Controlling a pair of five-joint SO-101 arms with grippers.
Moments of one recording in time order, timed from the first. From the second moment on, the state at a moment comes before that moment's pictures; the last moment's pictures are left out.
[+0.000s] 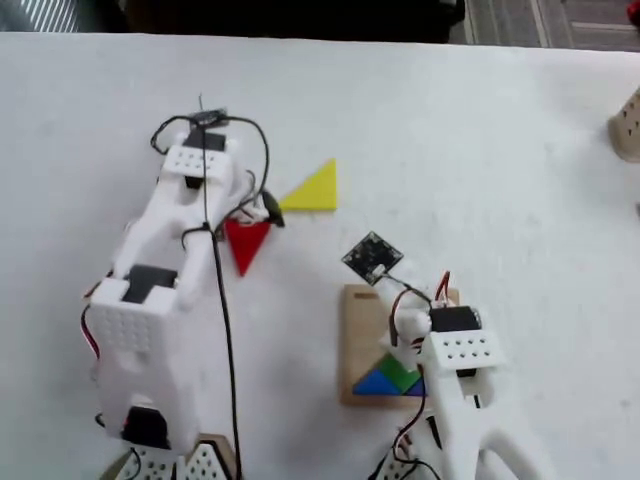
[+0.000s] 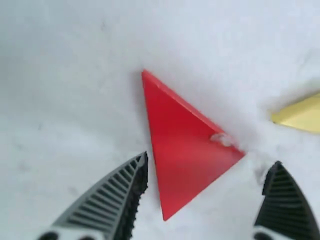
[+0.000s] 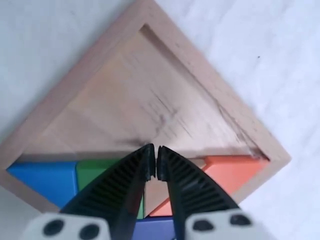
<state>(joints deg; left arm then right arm) 3.0 32.7 -10.1 77.8 23.4 -9.1 -42.9 72.3 53.5 41.4</state>
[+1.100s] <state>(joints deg) 3.6 36.1 -11.0 79.0 23.3 -9.1 -42.9 72.3 53.5 41.4</state>
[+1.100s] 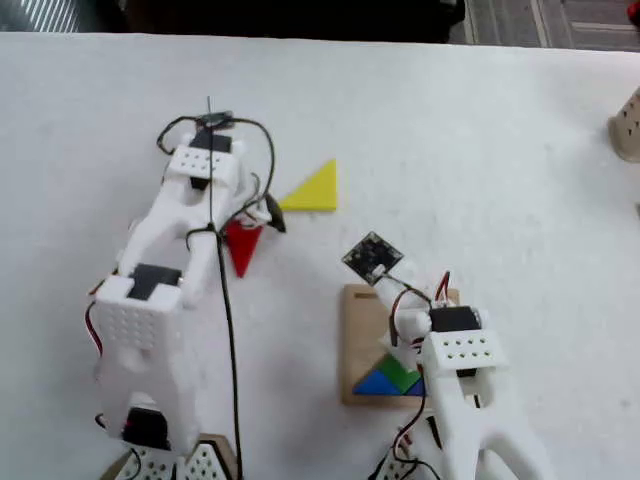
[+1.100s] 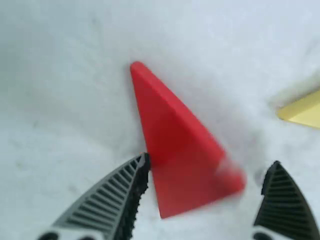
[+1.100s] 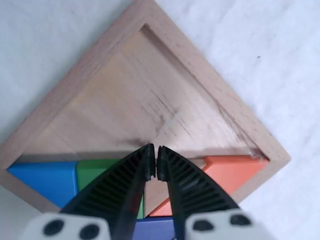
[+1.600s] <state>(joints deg) 2.4 37.7 -11.1 79.6 23.3 -9.1 -42.9 72.3 53.5 41.4</state>
